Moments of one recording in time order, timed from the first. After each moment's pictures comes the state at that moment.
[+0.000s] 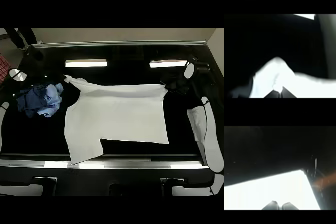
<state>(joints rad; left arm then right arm) 0.03 -1.56 1.49 0.92 -0.83 -1.37 -0.02 -1.60 1.60 -1.53 1.08 2.08</state>
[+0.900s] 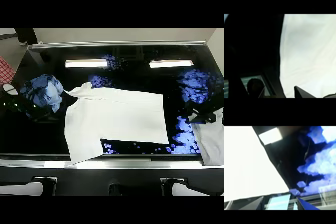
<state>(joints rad) 0.25 -1.52 1.23 1.18 -1.52 -1.40 -0.39 -1.40 1.35 -1.36 1.62 1.65</state>
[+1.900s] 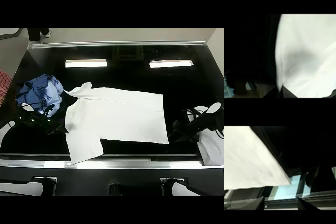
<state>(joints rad) 0.21 -1.58 0.98 1.00 -1.34 -1.32 -0.41 -1.35 0.95 -1.26 1.45 1.57</state>
